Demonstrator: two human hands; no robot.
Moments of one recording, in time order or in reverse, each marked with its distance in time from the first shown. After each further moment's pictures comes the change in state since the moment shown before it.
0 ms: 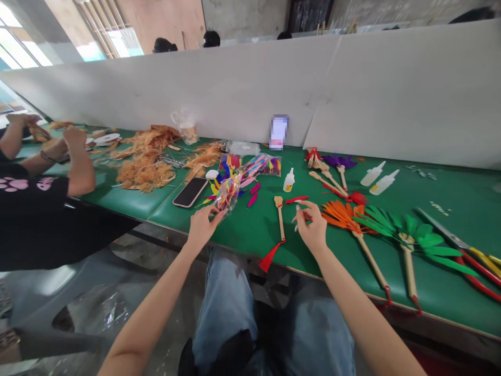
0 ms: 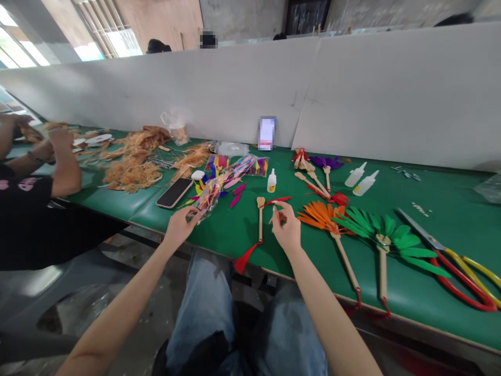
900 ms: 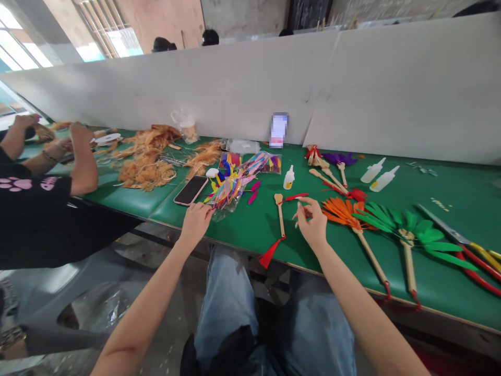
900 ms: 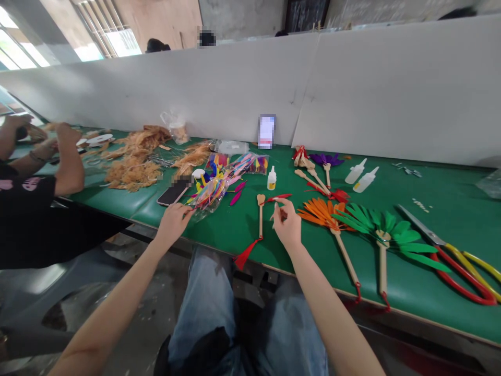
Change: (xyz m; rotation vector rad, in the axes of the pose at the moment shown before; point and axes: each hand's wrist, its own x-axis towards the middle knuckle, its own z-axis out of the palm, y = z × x) left_hand 0.004 -0.023 -0.009 0.251 0.053 0.241; right_hand 0.000 0.000 -0.001 -0.018 -0.003 0.004
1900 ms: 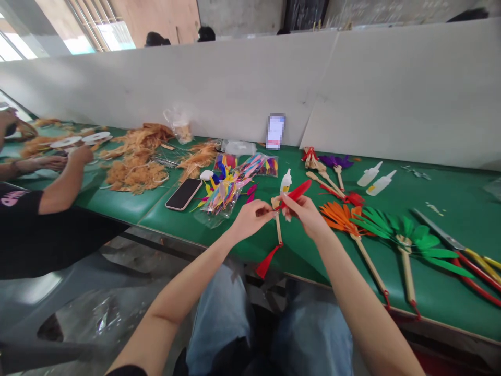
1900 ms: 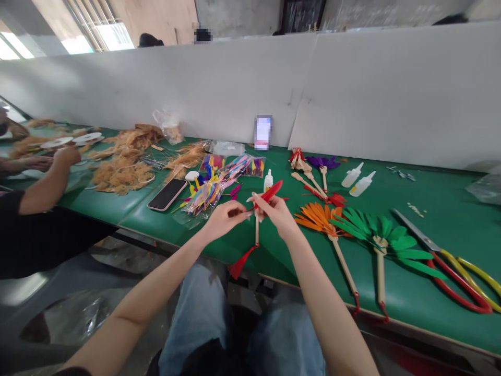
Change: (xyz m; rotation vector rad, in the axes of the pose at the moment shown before) left_hand 0.057 0.143 -0.007 -0.999 -0.272 0.044; right_hand 0.052 -0.044 0.004 0.569 -0.419 0.421
